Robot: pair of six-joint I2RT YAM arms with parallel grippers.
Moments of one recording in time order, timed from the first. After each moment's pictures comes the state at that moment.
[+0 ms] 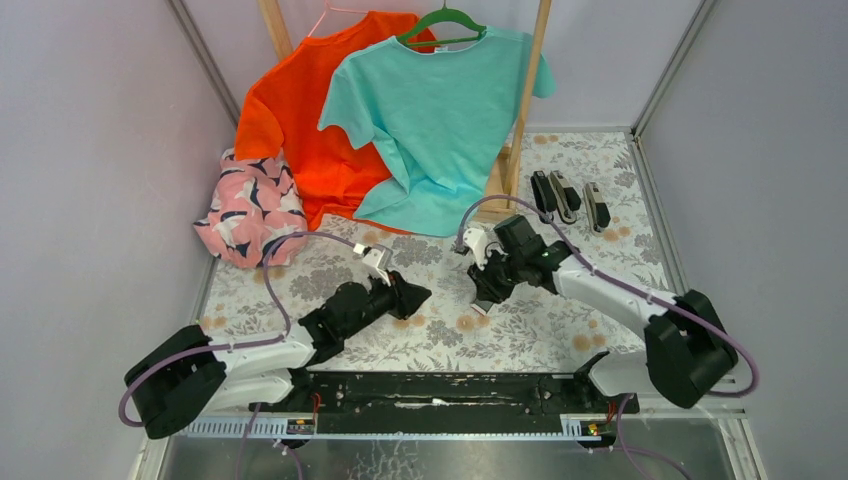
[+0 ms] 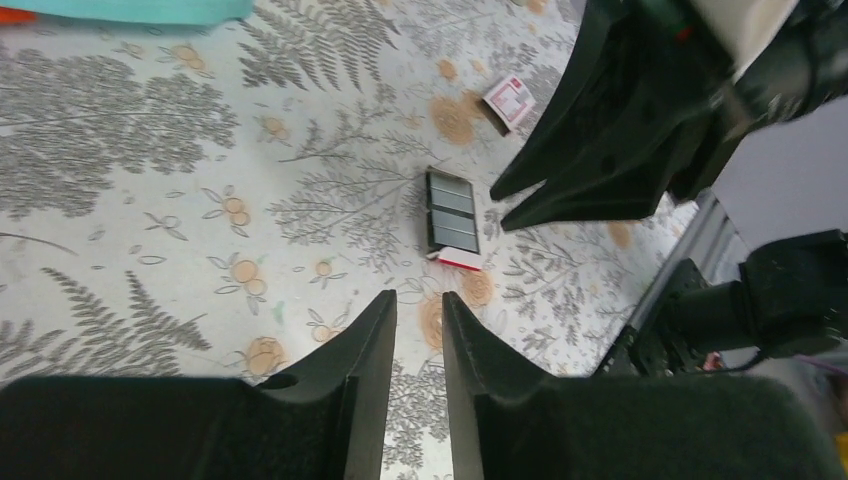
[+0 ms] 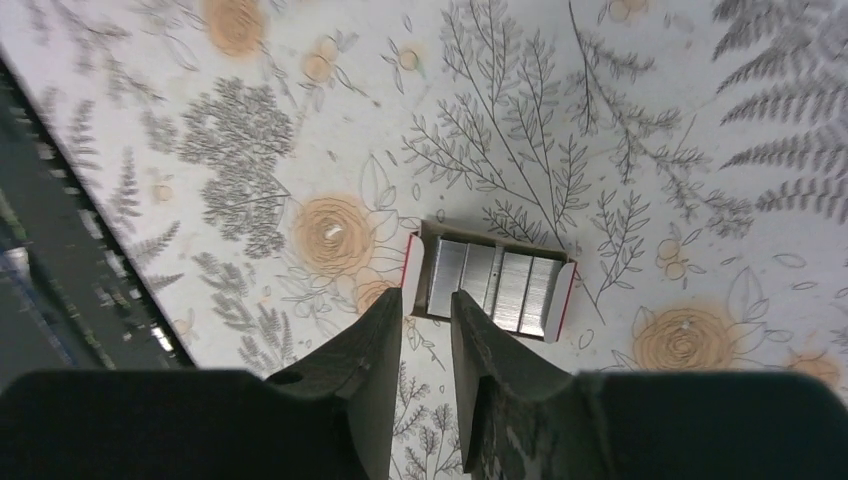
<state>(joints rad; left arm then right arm) -0.90 1.07 0.20 0.66 -0.08 -0.62 0.64 1.38 0.78 -0.44 -0.35 -0.31</state>
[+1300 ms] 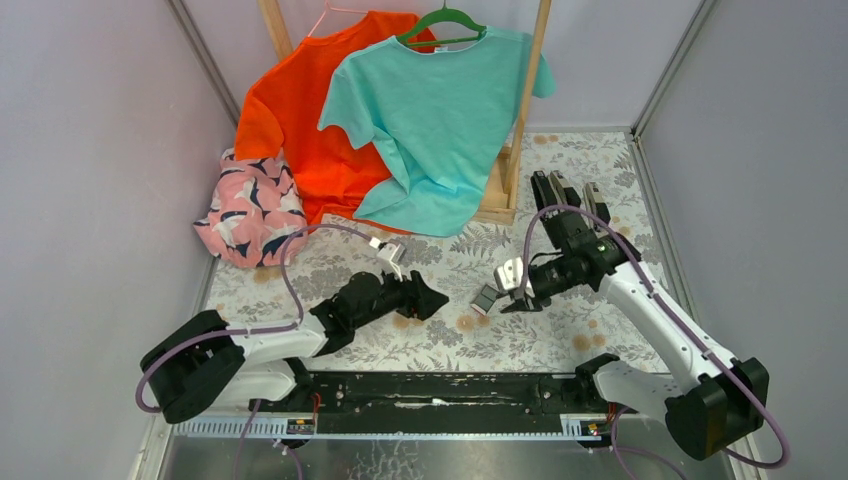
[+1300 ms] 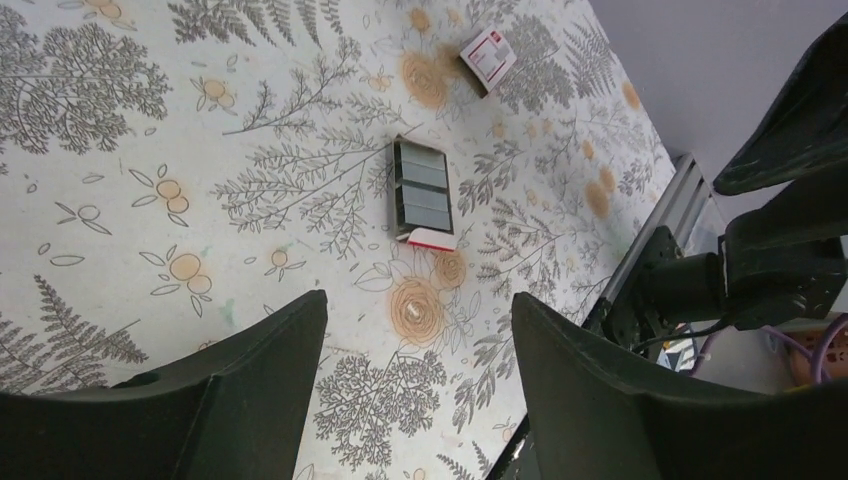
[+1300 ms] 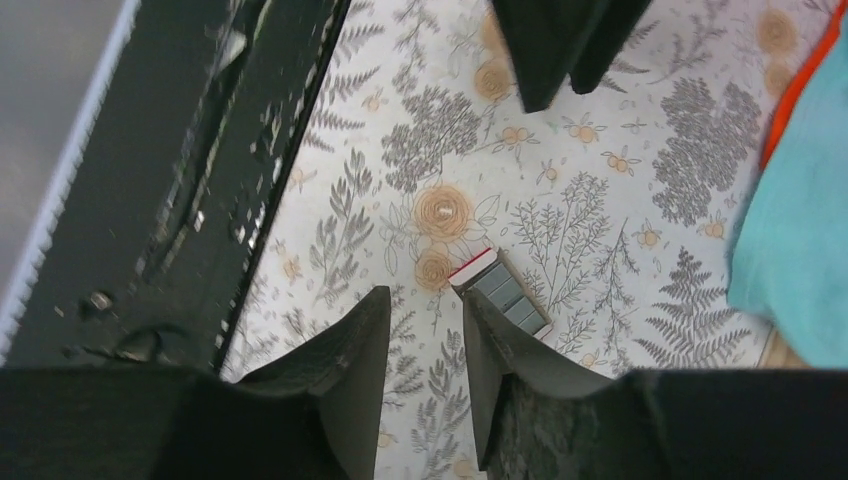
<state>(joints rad) -0.88 1.20 0.29 0.65 0.06 -0.67 0.42 1.09 0.96 -1.08 -0.92 -1.29</state>
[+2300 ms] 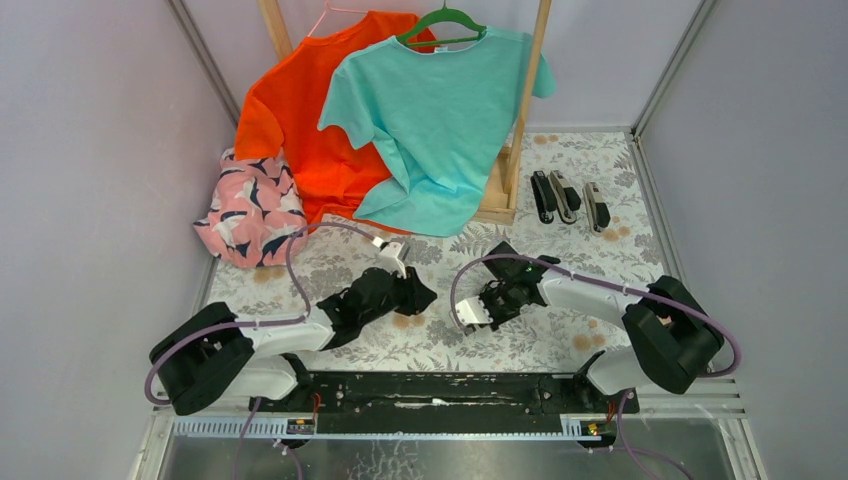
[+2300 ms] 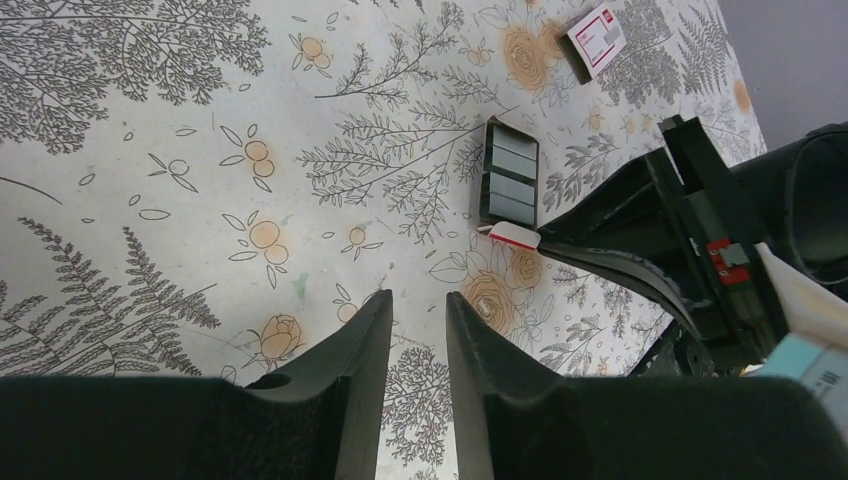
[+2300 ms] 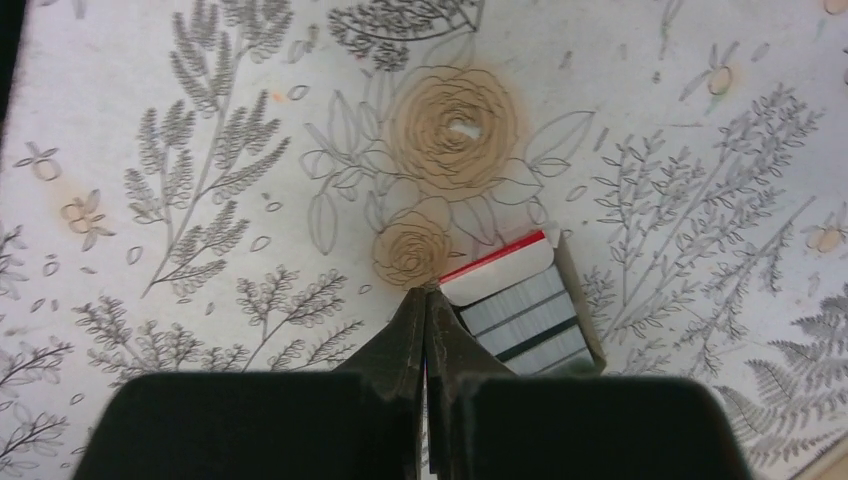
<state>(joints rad) -0.88 1.28 0.35 0.49 -0.03 -0.68 0.72 1.43 0.70 -0.58 -0.40 -1.35</state>
